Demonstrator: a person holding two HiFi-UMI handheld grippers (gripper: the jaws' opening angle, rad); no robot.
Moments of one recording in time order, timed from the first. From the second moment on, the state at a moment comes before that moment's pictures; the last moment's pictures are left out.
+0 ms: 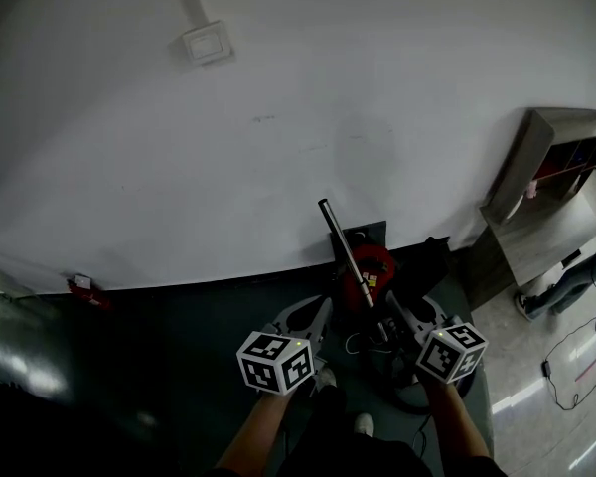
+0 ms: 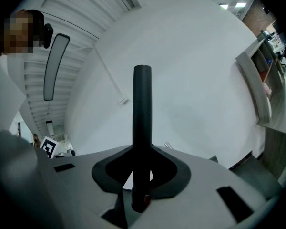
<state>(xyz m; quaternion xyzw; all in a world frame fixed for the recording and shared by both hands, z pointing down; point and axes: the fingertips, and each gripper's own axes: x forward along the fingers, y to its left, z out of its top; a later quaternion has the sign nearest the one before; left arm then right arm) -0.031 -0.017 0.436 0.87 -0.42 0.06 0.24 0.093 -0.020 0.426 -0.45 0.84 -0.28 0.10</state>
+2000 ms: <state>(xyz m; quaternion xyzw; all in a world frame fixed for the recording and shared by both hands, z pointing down) -0.048 -0.242 0.532 0.85 -0.44 0.05 0.29 0.091 -0.240 0.418 -0.48 0.83 -0.25 0.10</state>
